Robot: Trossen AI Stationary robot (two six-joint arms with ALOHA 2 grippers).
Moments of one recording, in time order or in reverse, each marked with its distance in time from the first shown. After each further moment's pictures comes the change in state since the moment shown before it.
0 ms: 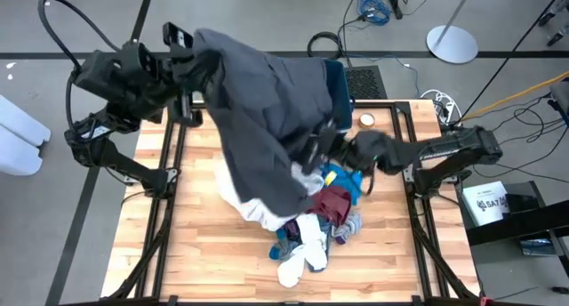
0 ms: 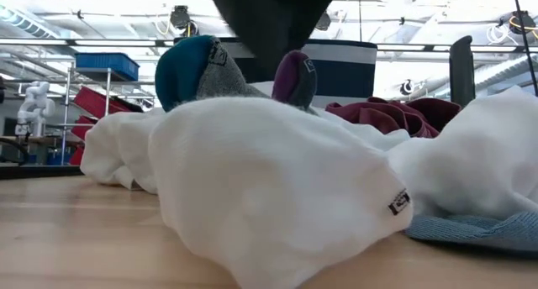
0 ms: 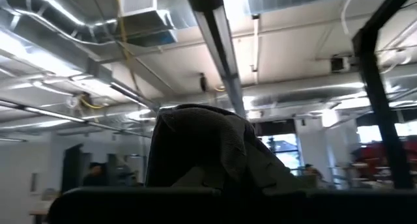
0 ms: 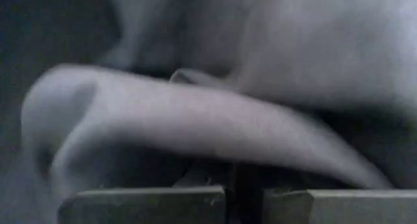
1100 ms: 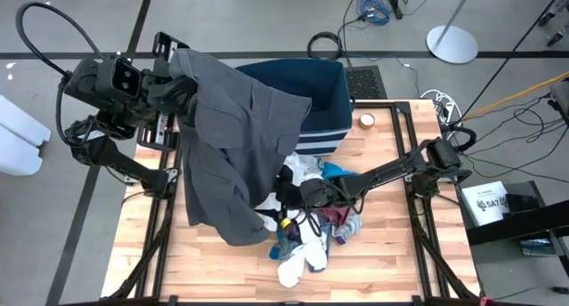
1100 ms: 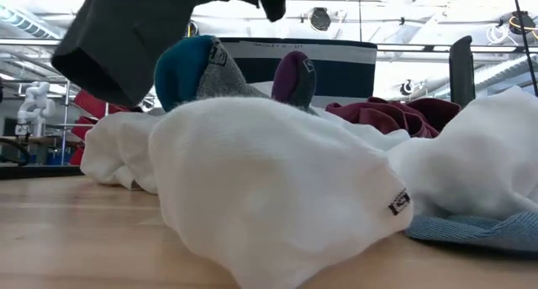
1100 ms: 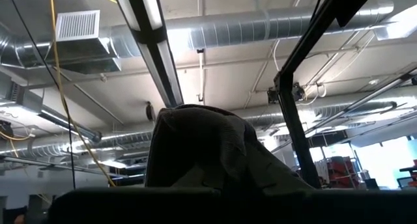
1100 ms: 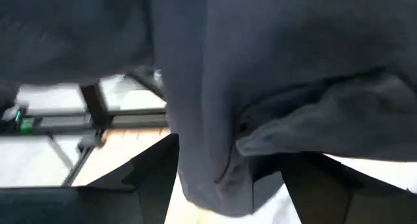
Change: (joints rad) left arm -0.124 -0.006 0.000 0.086 0.151 0.002; right arm 0.114 0.431 0.000 0.122 -0.386 0.485
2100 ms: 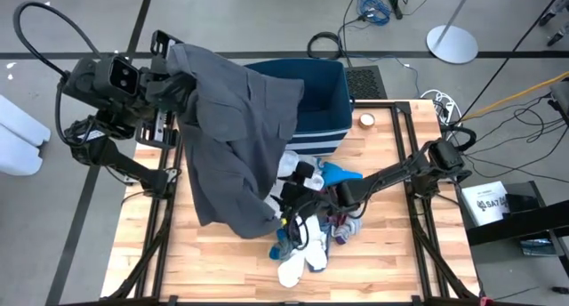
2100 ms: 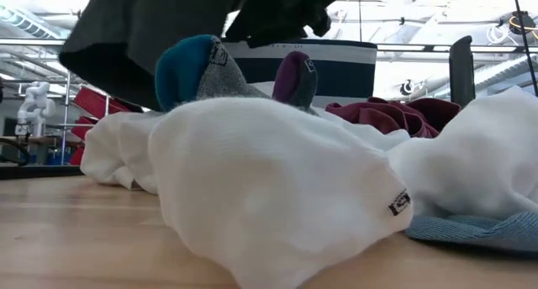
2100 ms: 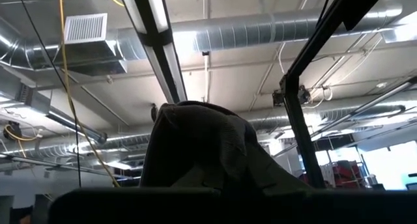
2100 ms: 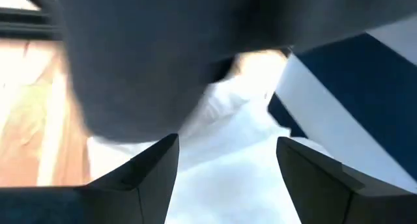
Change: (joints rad) left arm -0.001 0.000 0.000 0.014 -0.019 -0.001; right arm 0.044 -0.039 0.000 -0.408 0.394 0.000
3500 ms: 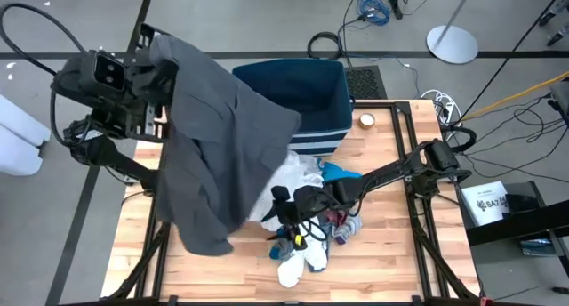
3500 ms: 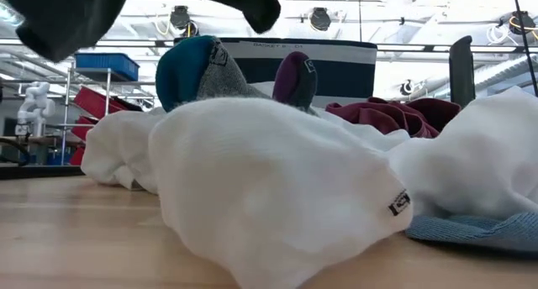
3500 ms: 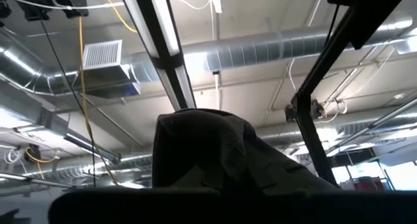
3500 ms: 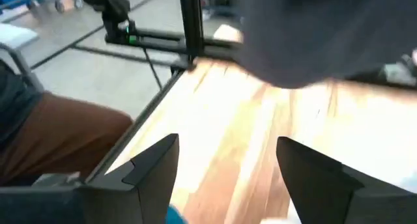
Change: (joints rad) left arm 0.001 -0.005 0.000 0.076 -0.025 0.052; right arm -0.023 0.048 0.000 0.231 -0.784 -0.118
